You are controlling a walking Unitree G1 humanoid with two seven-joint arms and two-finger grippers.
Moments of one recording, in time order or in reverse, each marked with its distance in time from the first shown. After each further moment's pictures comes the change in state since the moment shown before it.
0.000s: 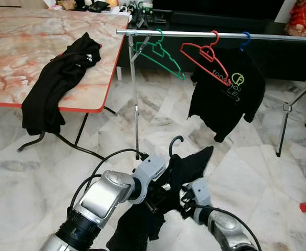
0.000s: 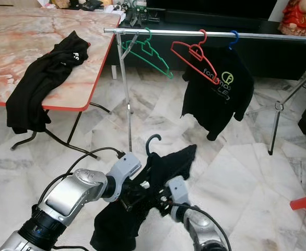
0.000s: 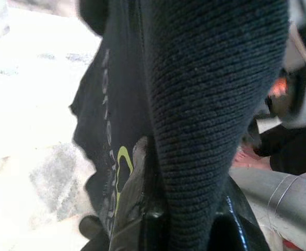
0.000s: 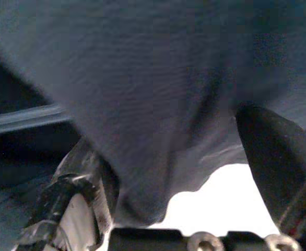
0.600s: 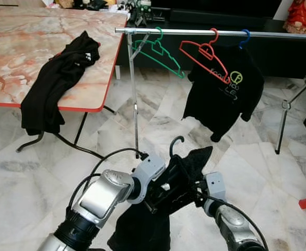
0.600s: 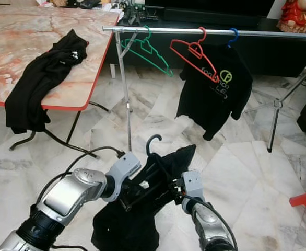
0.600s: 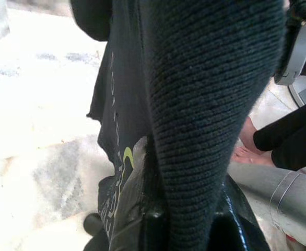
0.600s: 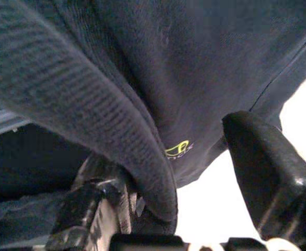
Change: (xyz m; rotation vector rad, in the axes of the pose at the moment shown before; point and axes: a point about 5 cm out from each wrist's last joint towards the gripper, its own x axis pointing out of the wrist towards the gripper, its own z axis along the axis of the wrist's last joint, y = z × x) left arm -0.004 -0.002 0.003 0.023 -0.003 0.000; right arm -0.007 -0.023 0.002 0.040 -0.016 -0.206
